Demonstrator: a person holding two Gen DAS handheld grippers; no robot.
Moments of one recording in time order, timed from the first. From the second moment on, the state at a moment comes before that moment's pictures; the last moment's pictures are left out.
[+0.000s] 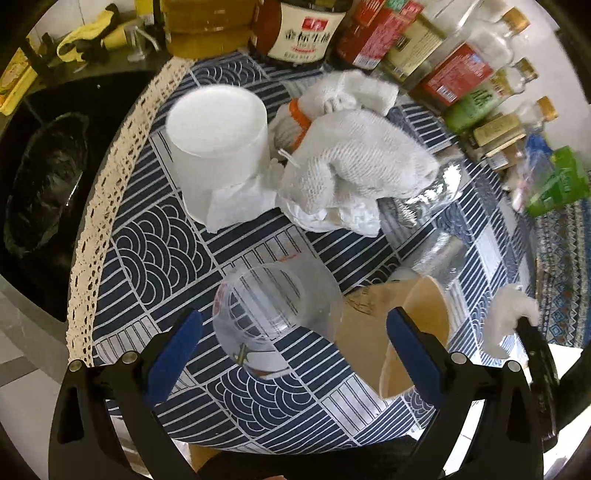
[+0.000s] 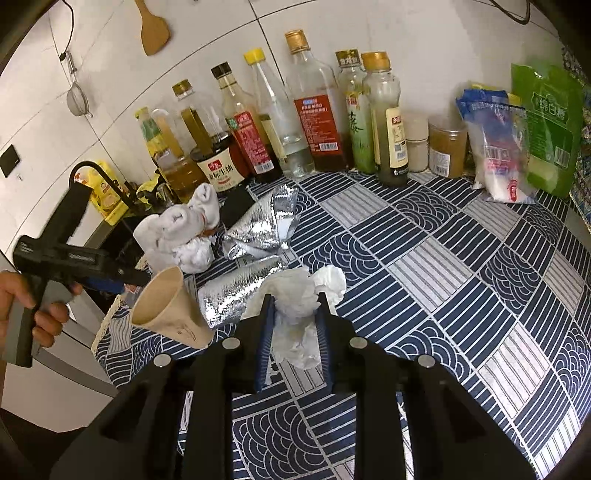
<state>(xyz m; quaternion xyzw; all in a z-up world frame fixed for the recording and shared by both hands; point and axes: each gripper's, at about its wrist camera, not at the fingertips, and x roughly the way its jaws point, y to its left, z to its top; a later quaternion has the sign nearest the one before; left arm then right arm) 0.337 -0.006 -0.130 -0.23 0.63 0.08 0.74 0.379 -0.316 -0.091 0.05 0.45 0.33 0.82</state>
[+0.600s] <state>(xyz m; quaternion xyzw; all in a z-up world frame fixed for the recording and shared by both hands) 0.332 0.006 -0.157 -0.23 0.63 0.11 0.73 0.384 -0.307 -0.090 0.07 0.45 0.36 0.81</state>
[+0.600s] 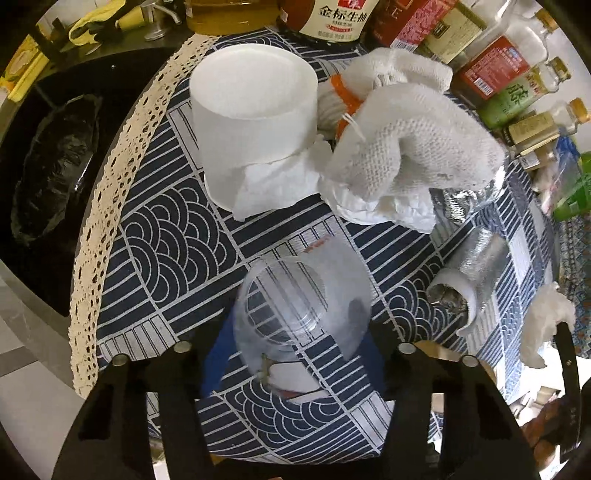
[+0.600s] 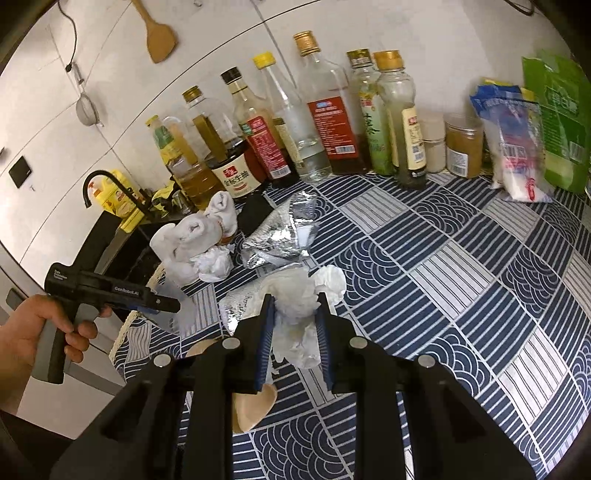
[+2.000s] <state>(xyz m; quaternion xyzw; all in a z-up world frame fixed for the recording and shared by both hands) 0.185 0.235 -0.098 -0.35 0.51 0.08 0.78 0.289 0.023 -0.044 -0.05 0.48 0.48 0.73</state>
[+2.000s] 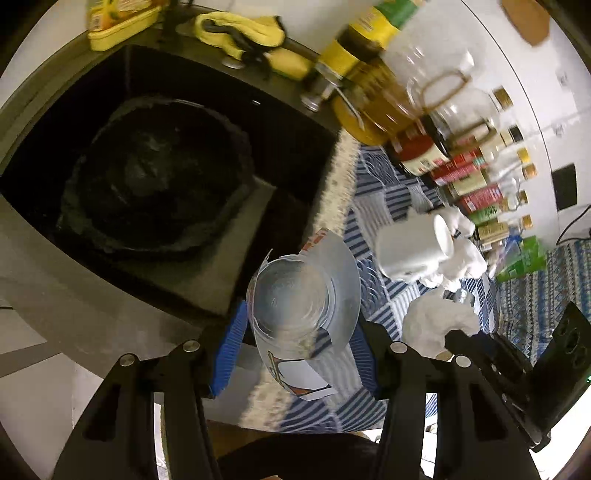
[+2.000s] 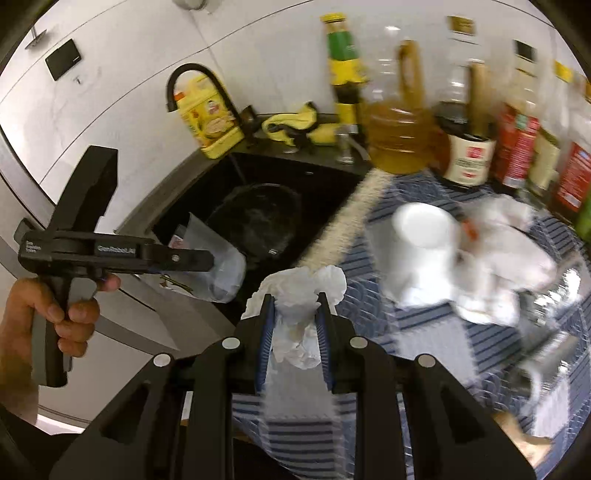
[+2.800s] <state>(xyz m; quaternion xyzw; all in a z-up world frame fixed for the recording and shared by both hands) 0.176 0.432 -0.083 -0.35 0.46 0.08 0.81 0.310 0.234 -0.029 -0.03 0.47 0.46 0.75</state>
